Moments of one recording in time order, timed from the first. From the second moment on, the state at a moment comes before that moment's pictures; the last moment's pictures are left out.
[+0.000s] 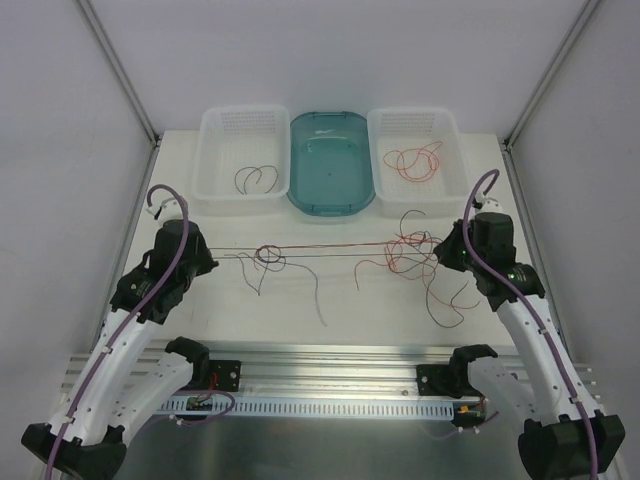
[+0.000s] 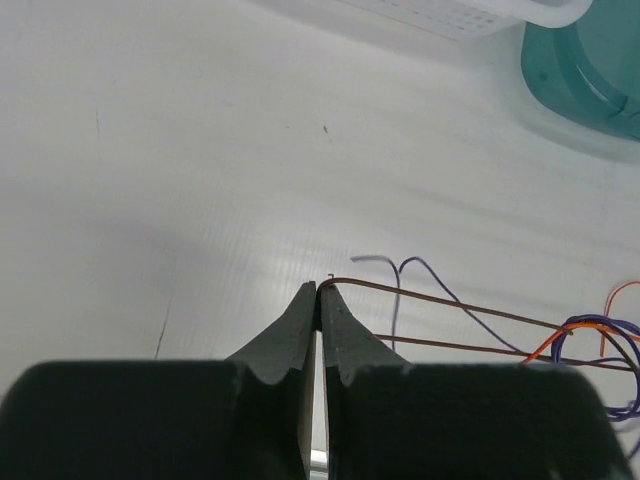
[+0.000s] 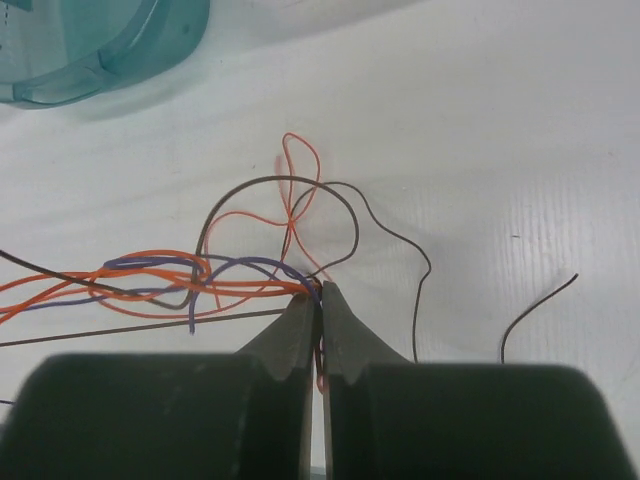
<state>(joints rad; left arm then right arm) -0.34 0.70 0.86 -0.84 -0.37 -0.53 0.18 0.84 0.77 -0.61 -0.03 0.43</state>
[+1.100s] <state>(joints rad) -0.28 0.81 0.74 -0.81 -0.03 -0.47 0.07 0.93 0.77 -0.77 -0.10 0.40</state>
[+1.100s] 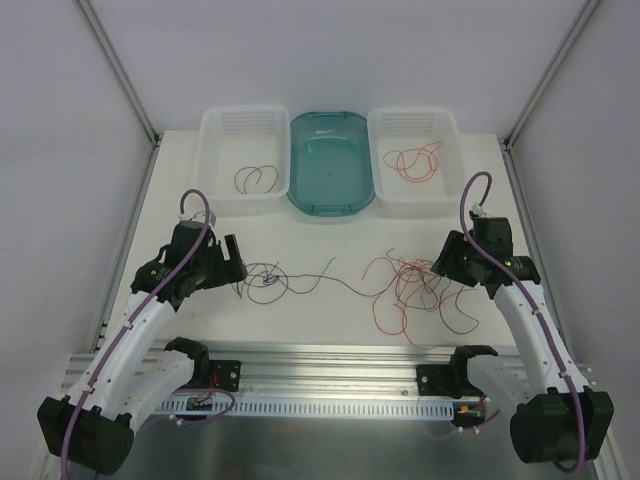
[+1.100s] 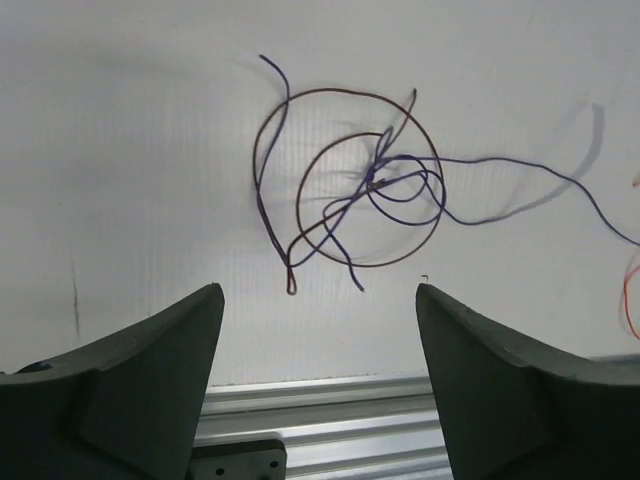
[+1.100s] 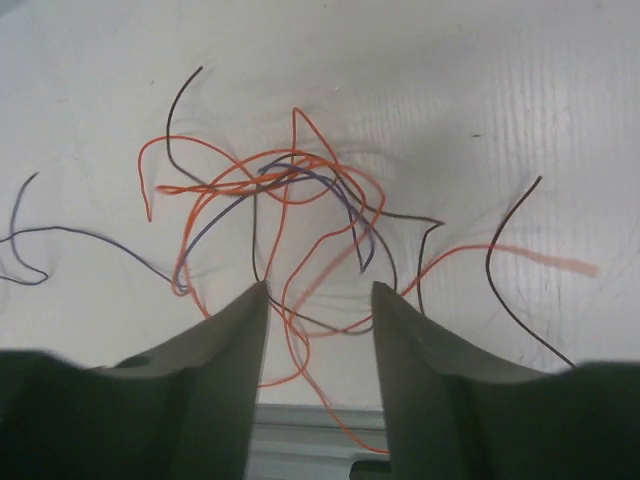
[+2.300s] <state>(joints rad) -0.68 1.44 0.85 -0.59 -0.16 -0.43 0.79 1.17 0.89 -0.50 0.09 0.46</state>
